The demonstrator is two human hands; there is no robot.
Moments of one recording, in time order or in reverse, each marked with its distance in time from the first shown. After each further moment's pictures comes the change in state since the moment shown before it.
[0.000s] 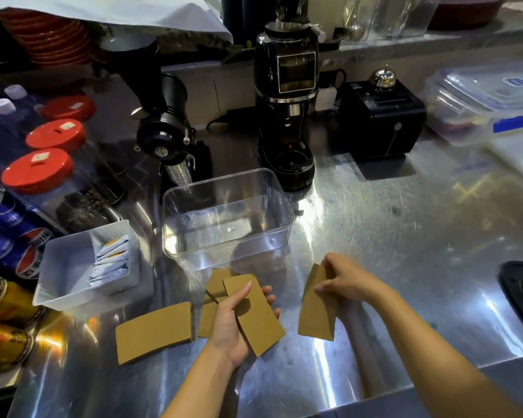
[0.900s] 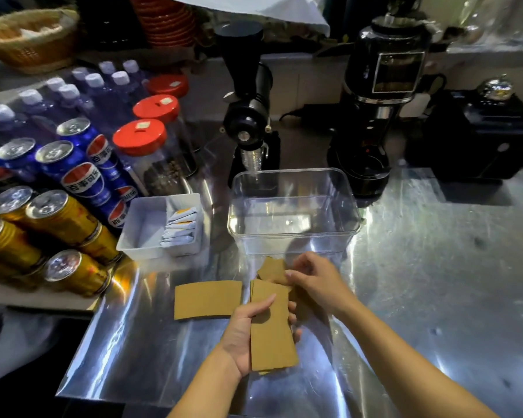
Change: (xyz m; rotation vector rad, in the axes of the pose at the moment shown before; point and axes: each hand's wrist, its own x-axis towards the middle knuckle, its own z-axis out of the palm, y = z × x) left_hand -0.039 0.010 -0.042 -0.056 -0.126 -0.007; right_hand 0.006 -0.112 0.071 0.393 0.021 -0.314
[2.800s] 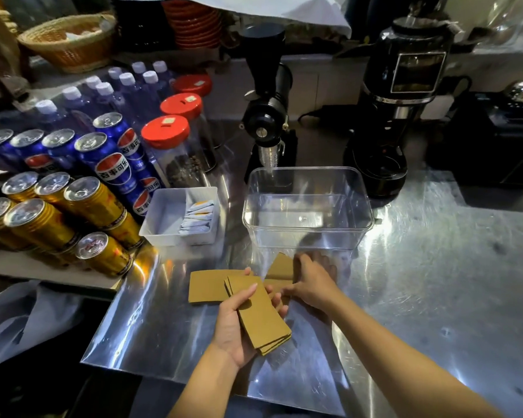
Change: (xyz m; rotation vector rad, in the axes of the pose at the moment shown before) left_hand -0.024 -0.004 -0.007 -0.141 0.154 0.380; right_hand 0.019 0.023 0.036 -0.471 -0.118 0.085
